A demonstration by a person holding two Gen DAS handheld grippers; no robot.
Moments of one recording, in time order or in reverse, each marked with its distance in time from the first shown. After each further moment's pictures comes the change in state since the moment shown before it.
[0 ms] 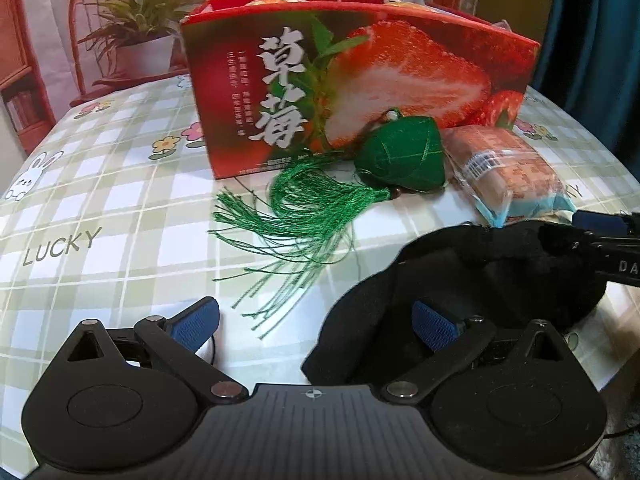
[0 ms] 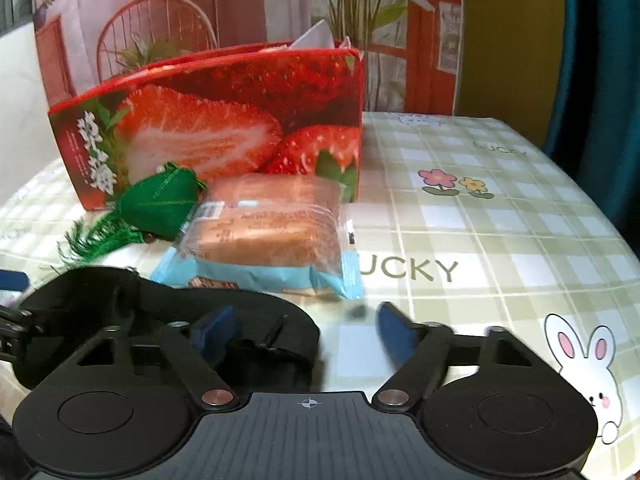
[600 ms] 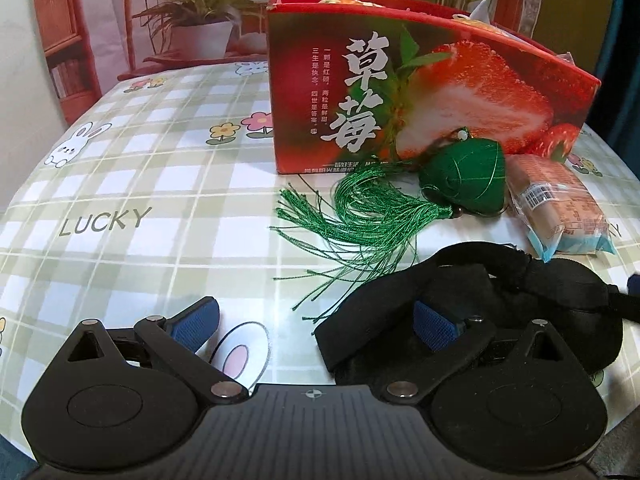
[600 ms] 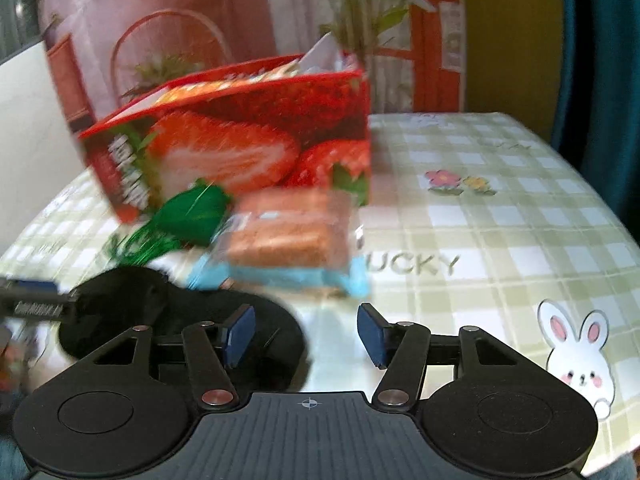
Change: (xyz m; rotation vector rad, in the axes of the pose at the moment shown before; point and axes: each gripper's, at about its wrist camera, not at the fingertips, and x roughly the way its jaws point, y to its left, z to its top) left arm 0.002 0.012 0.001 -0.127 0.007 0.089; right arm -0.034 0.004 0.000 0.005 0.048 0.077
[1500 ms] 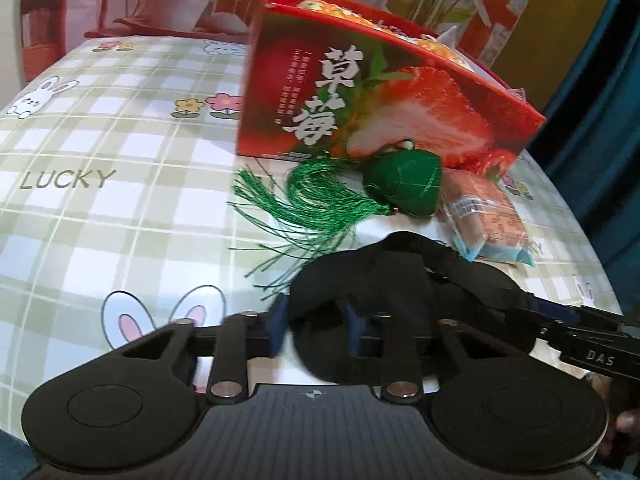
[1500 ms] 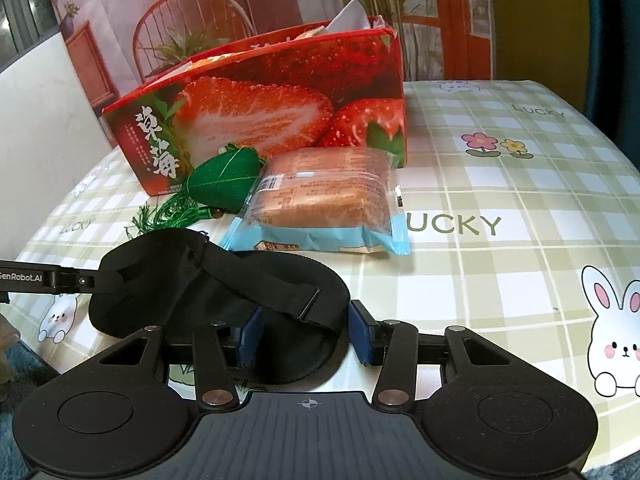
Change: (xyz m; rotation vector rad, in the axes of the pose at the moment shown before) left arm -0.019 0.018 -0.012 -0.120 0.022 -0.241; right arm 0.012 0.000 -0.007 0.041 0.051 0.084
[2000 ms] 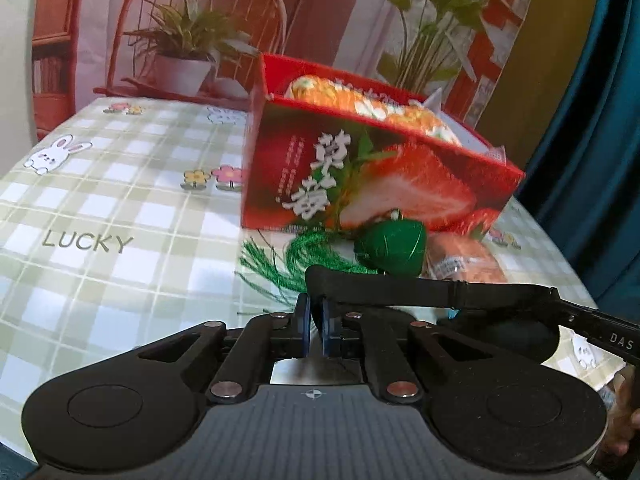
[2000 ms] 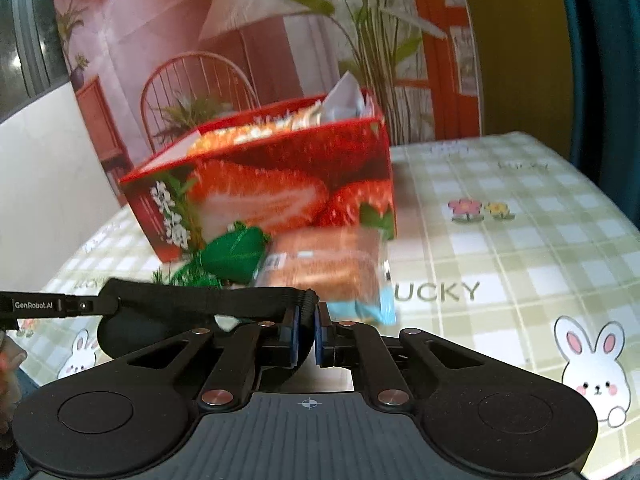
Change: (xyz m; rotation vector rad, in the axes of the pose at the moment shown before) left arm -0.037 -0.007 0.009 0.019 -0.197 0.003; right arm -0.041 -0.002 0.016 0.006 -0.210 0.013
